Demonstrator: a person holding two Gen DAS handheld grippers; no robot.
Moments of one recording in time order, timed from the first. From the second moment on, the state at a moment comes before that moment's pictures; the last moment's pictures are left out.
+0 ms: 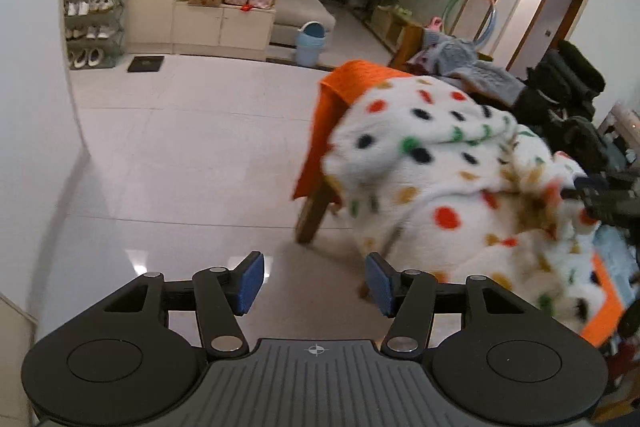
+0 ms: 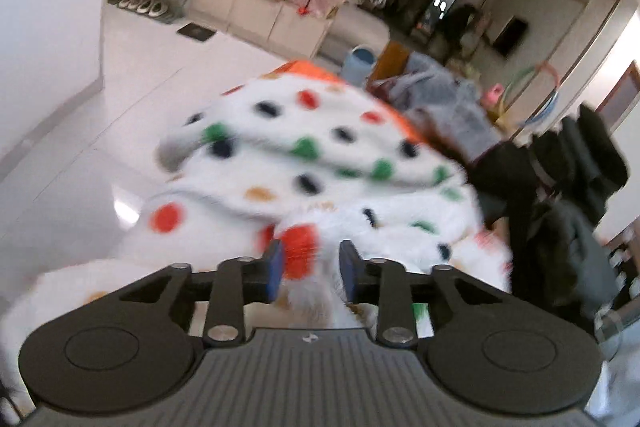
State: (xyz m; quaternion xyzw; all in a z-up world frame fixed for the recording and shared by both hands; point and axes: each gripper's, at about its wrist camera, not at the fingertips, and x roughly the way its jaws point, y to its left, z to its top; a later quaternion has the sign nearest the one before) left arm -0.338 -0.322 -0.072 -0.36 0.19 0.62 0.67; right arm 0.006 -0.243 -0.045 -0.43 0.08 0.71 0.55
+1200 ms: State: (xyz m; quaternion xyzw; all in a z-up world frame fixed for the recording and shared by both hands) left arm -0.220 -0.042 -0.038 -0.29 0.29 0.26 0.87; right arm 0.043 -0.328 -0.062 -0.01 0.37 0.39 0.84
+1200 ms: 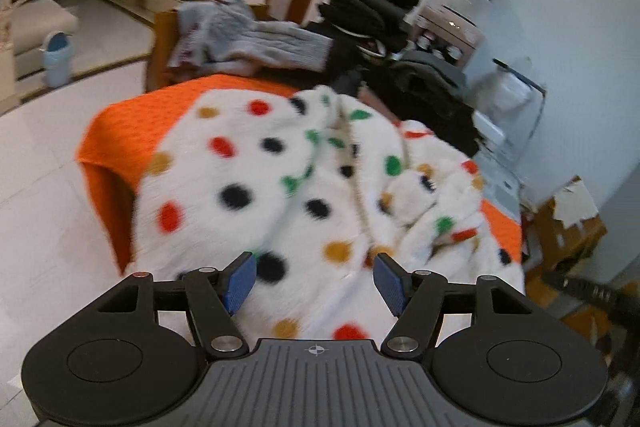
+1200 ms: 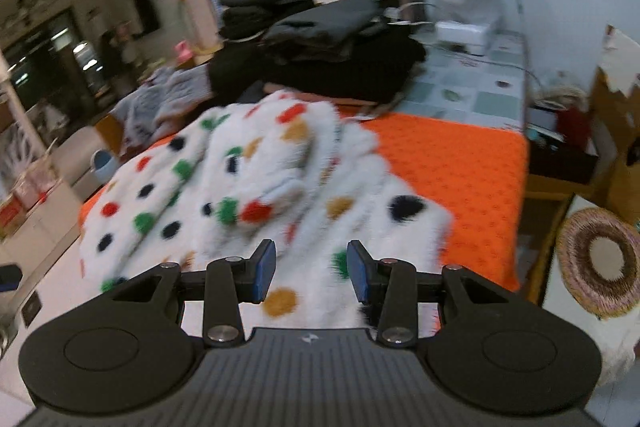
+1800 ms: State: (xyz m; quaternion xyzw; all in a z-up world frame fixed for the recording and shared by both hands) left arm -0.024 0.049 -0.088 -0.37 0.38 0.08 0.84; right arm 0.014 -0.299 -0.066 0.07 0.37 0.22 0.90
